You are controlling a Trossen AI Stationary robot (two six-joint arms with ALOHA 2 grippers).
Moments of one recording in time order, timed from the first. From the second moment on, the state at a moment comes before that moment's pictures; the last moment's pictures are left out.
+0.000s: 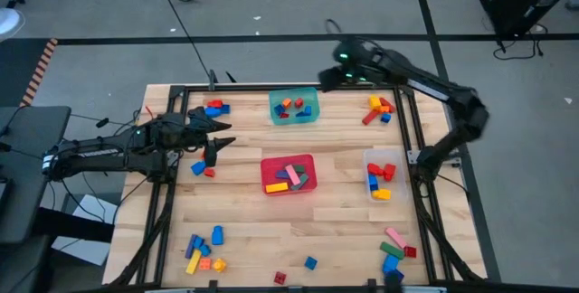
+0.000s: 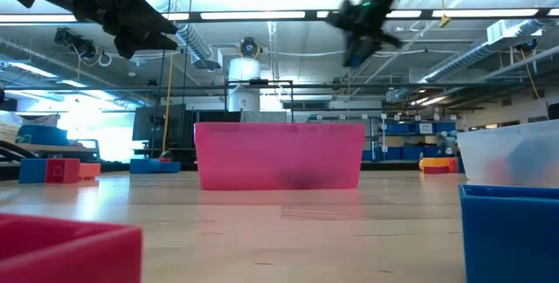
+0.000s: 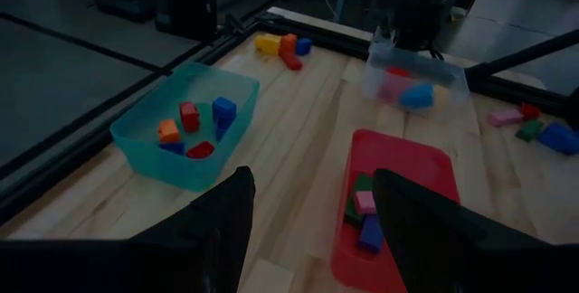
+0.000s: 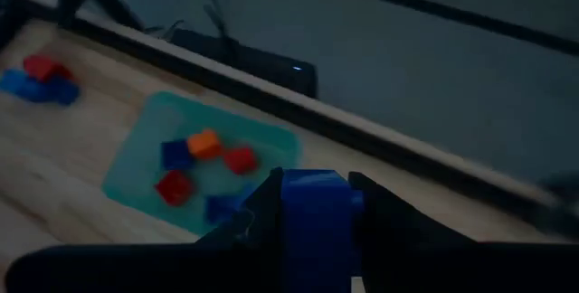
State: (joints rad) left arm 0.19 0.57 0.52 -0.25 -0.11 -0.19; right arm -0.58 1.61 1.57 -0.87 0.23 0.48
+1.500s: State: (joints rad) left arm 0.19 0.57 0.52 -0.20 -0.12 -0.32; right arm -0.45 1.95 2.01 -1.17 0.22 0.39
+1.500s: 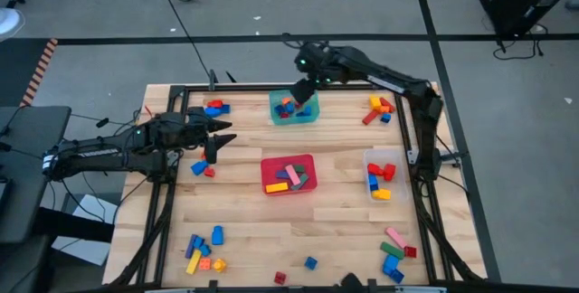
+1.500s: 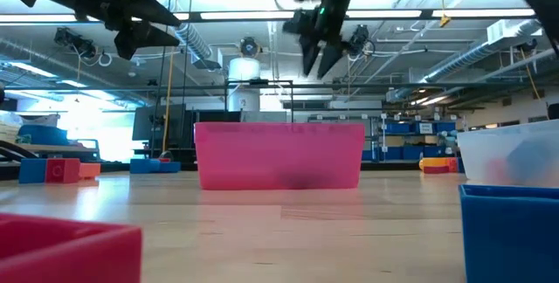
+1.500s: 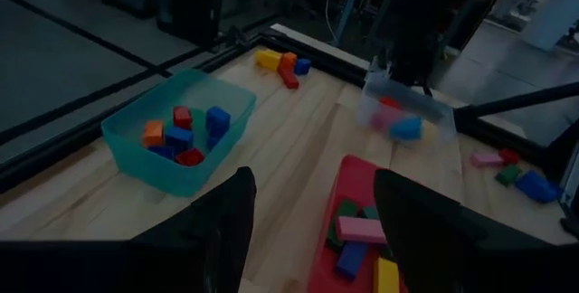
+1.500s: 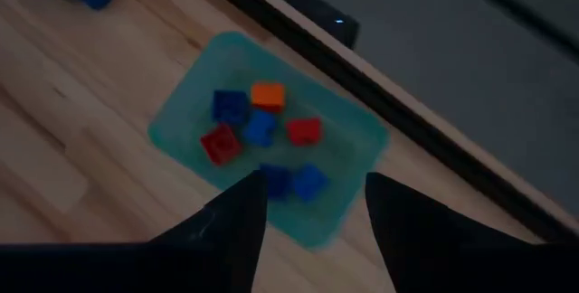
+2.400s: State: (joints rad) left arm 0.43 0.99 0.89 -0.58 -0.10 -0.37; right arm 0.03 1.26 0.97 -0.89 0.28 1.21
